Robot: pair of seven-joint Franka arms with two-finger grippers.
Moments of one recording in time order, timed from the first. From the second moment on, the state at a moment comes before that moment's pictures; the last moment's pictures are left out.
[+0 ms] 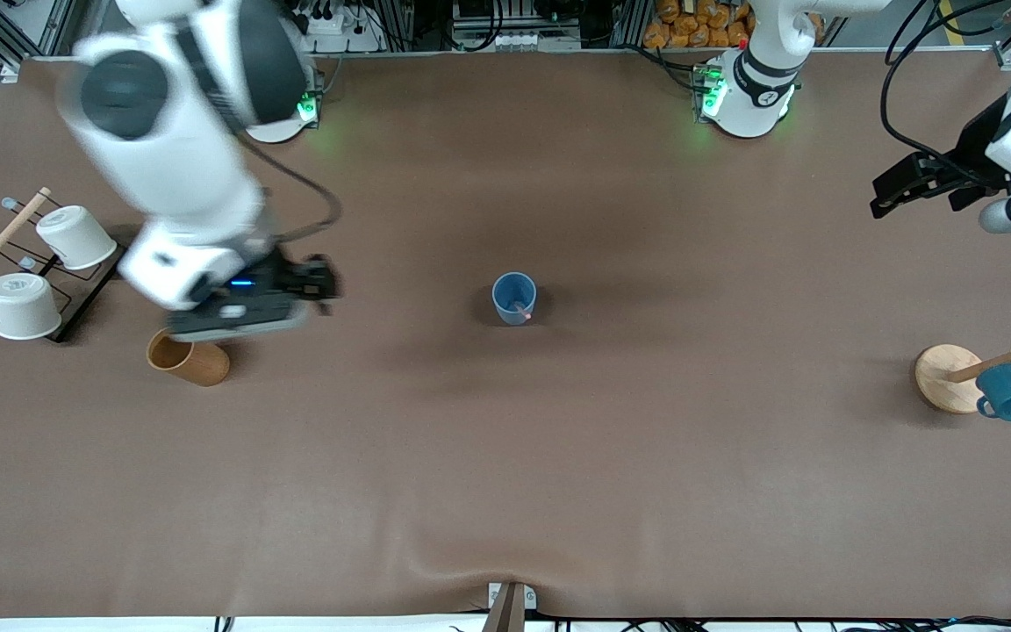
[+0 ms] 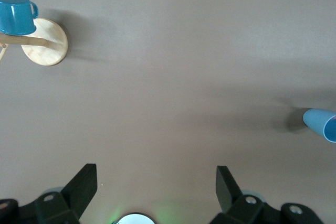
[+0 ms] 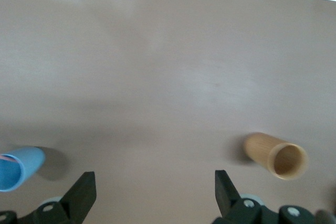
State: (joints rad) left arm -0.19 -0.03 0.07 -1.55 -0.02 1.48 -0.22; right arm 0.41 0.26 -0.07 -1.37 -0.06 1.70 0.20
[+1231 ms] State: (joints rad) left arm -0.18 -0.03 0.07 -1.55 -0.02 1.48 -0.22; right arm -0.02 0.05 -0.06 -1.38 -0.01 1.37 -0.08
